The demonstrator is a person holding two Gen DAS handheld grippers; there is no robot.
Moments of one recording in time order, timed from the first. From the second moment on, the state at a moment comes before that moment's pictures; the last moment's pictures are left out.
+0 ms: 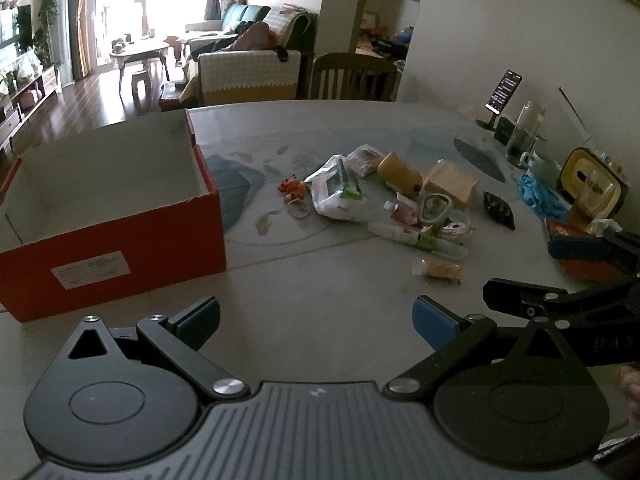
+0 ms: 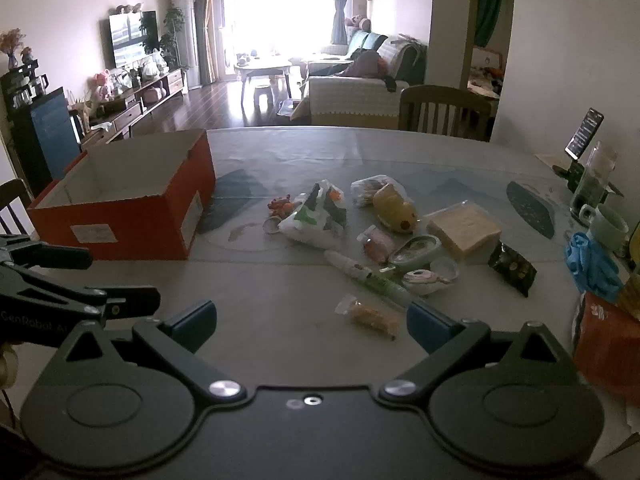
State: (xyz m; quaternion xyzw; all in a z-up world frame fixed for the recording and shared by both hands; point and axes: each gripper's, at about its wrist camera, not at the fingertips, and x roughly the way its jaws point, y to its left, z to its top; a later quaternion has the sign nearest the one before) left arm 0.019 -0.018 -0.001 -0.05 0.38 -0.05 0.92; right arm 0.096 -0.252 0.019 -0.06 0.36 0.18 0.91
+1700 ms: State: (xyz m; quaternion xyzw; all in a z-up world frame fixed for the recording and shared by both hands) left arm 0.138 -0.188 -0.077 0.03 0.42 -0.10 0.90; right arm 0.273 -0.438 -0.061 -0.07 0.36 0.07 0.93
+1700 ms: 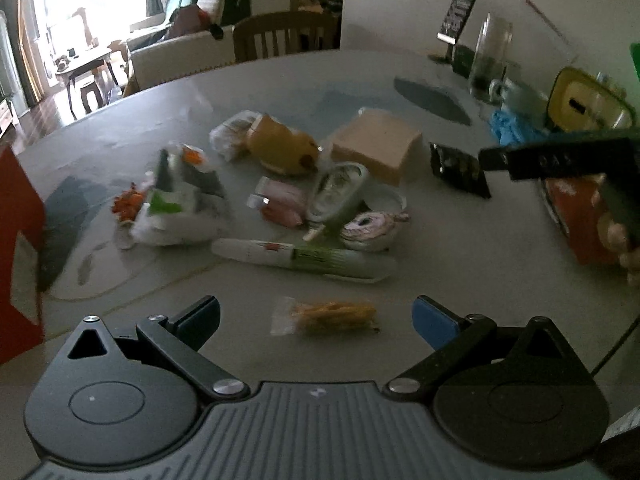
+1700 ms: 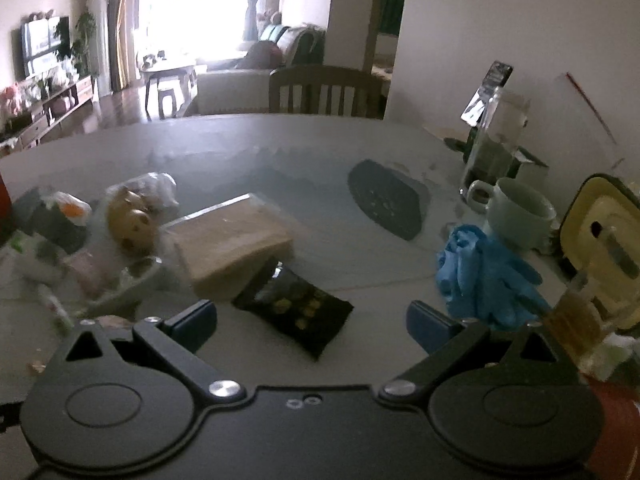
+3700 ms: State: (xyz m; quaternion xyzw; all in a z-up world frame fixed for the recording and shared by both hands) left arm 0.115 -0.093 -0.009 -0.06 0.36 -0.03 0.93; right arm 0.230 -0.325 0.017 -0.06 0.35 0.22 0.91
